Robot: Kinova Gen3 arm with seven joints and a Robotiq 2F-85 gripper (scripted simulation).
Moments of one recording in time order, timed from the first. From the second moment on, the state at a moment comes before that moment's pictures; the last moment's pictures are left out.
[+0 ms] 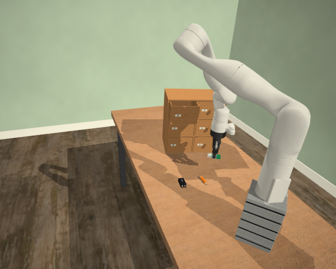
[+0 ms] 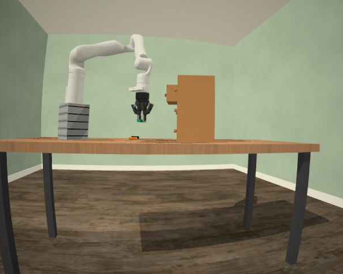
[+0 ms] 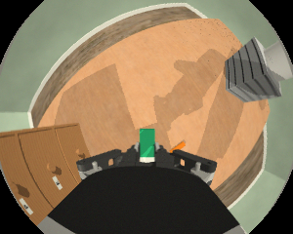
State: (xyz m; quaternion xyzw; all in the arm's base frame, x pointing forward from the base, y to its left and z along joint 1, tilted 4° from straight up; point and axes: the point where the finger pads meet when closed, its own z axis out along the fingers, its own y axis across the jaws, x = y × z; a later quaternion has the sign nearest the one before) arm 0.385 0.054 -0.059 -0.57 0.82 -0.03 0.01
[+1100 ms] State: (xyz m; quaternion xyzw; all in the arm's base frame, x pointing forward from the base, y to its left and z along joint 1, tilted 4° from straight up) arm 0.390 0.089 -0.060 -0.39 0.92 -0.03 0.02
